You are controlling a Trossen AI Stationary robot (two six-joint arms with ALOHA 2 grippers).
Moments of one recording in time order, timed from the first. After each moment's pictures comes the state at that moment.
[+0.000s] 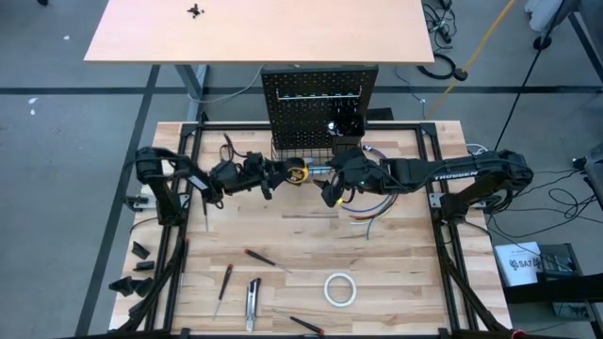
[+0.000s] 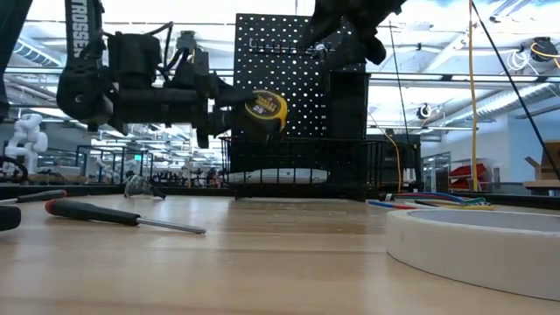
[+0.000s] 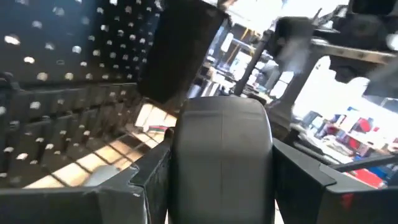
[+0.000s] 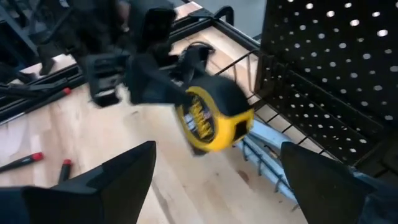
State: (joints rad) left arm 0.30 1.76 0.33 1.56 0.07 -0.44; right arm 0.00 1.43 1.15 -0.30 0.42 0.46
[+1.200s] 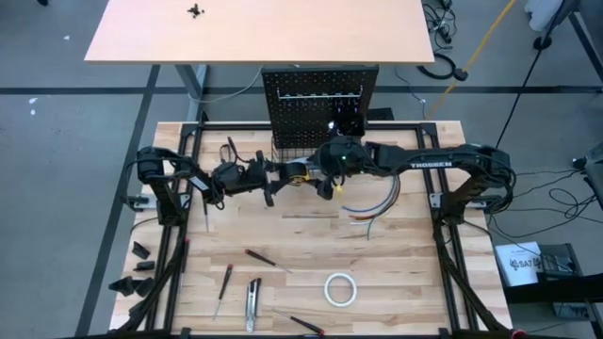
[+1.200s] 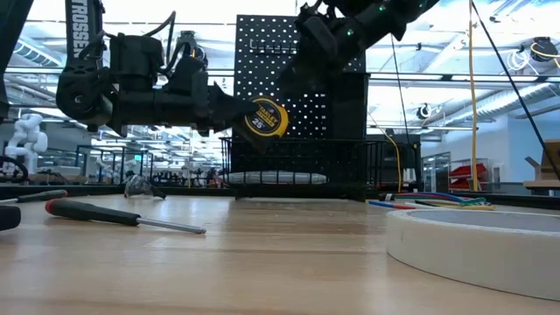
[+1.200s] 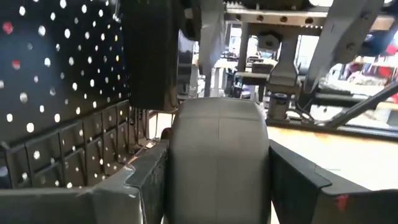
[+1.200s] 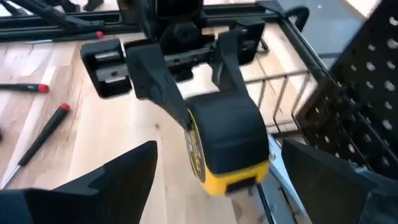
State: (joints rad) left arm 0.30 1.77 0.33 1.53 0.09 -0.03; right arm -0.20 1.59 1.15 -0.11 -0.03 -0.04
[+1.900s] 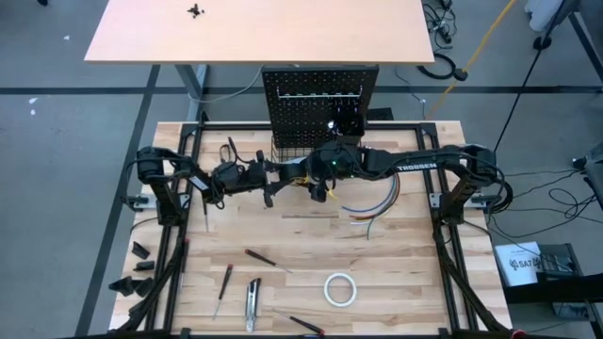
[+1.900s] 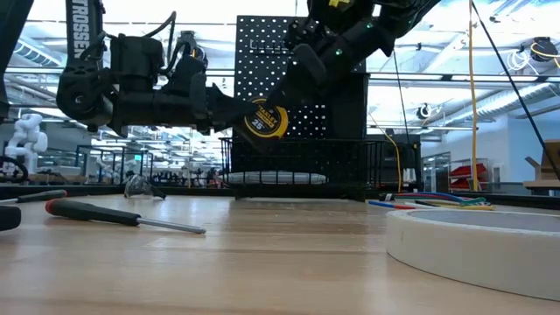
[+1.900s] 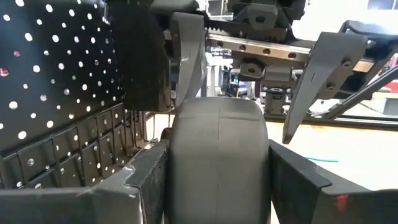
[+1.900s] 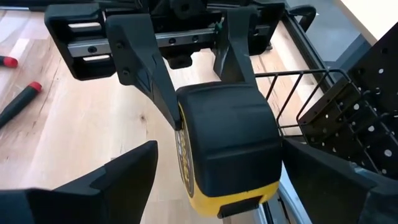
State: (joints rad) left arm 0.30 1.77 0.33 1.53 0.13 0.01; right arm -0.19 1.69 1.15 -0.02 0.00 -0.13
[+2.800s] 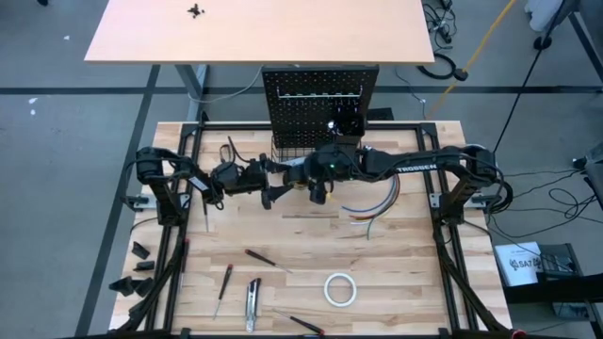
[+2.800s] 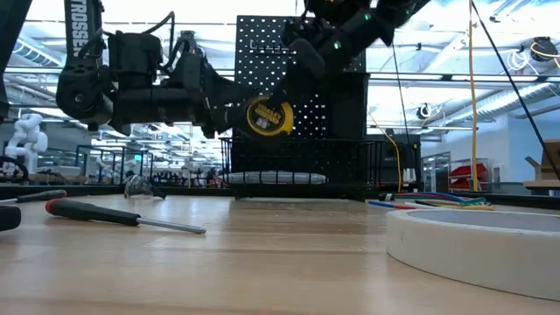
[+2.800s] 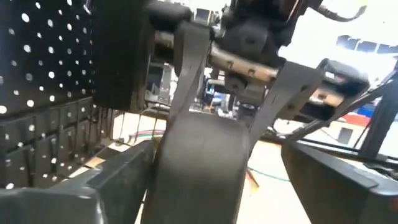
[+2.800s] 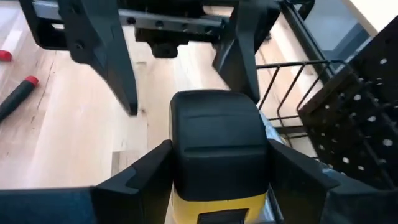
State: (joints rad) left arm 0.29 1.77 0.34 1.54 0.20 -0.19; right arm -0.16 1.69 1.20 -0.10 0.06 -0.09
